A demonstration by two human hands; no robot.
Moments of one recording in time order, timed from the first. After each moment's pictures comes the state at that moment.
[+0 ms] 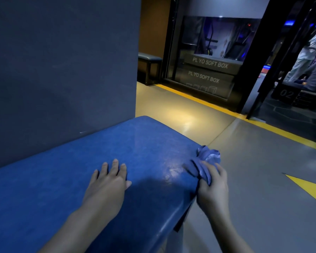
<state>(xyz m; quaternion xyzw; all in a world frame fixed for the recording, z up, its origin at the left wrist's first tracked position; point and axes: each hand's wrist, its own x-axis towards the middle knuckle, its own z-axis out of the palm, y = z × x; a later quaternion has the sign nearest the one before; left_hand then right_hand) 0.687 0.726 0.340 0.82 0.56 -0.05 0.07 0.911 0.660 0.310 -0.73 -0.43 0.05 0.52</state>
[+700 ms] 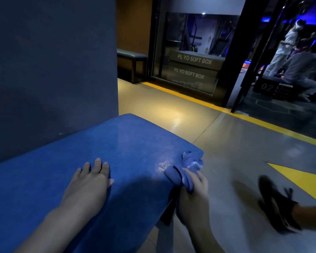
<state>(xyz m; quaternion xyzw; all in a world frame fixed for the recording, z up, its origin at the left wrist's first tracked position) 0.690 0.726 0.347 0.83 0.55 -0.06 0.05 0.887 0.632 0.304 -0.72 -0.37 0.14 0.57</state>
